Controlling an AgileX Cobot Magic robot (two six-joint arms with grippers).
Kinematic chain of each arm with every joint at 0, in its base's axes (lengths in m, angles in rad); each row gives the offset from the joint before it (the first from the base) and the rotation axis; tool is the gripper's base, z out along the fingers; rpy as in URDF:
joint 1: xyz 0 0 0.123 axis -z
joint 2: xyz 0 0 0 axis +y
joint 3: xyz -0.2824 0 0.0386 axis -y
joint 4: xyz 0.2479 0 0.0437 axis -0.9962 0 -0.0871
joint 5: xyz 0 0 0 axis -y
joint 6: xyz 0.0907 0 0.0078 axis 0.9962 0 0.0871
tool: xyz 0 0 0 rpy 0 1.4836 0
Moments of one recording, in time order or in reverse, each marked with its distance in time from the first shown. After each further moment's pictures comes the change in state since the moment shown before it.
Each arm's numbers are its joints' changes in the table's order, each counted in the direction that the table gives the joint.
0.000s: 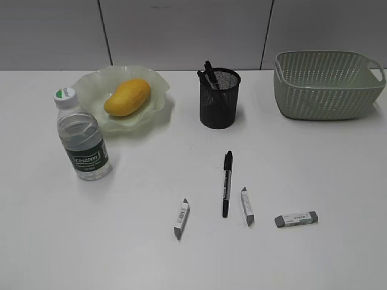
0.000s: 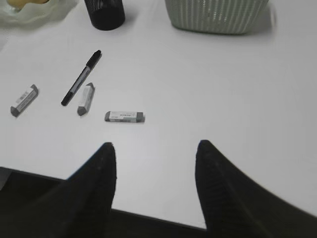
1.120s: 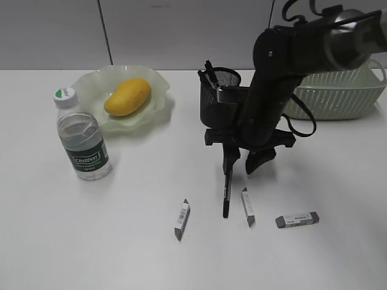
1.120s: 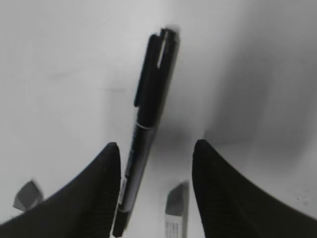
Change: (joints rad) left arm -0.165 -0.001 0.000 0.002 0.000 0.000; right arm -0.236 2.004 0.894 -0.168 0.183 0.221
